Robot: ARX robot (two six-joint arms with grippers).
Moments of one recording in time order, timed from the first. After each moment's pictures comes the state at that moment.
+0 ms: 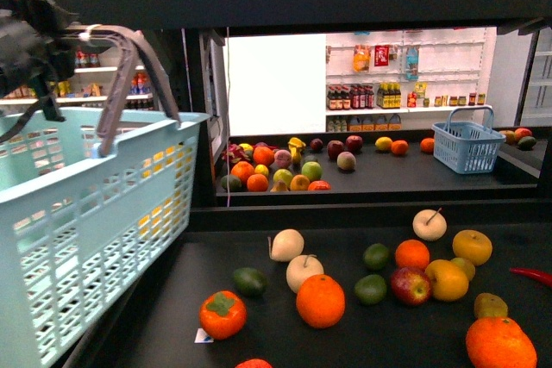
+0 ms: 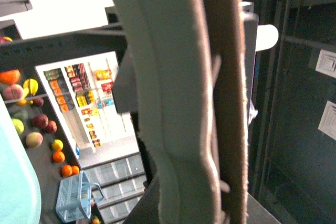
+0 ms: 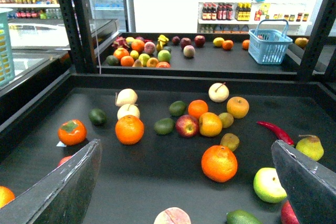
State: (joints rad) left arm 0.15 2.07 1.36 1.16 0.18 -1.50; right arm 0.00 0.01 0.02 0.00 0.00 0.00
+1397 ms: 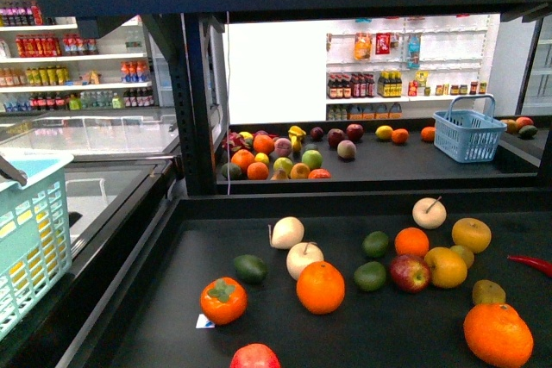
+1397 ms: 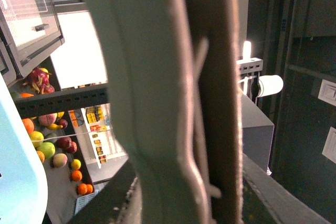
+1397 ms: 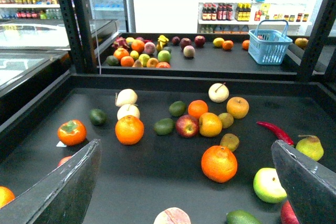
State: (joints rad) left arm 0.42 2.21 1.25 1.39 0.39 -1.62; right arm 0.00 0.01 0.02 0.00 0.00 0.00
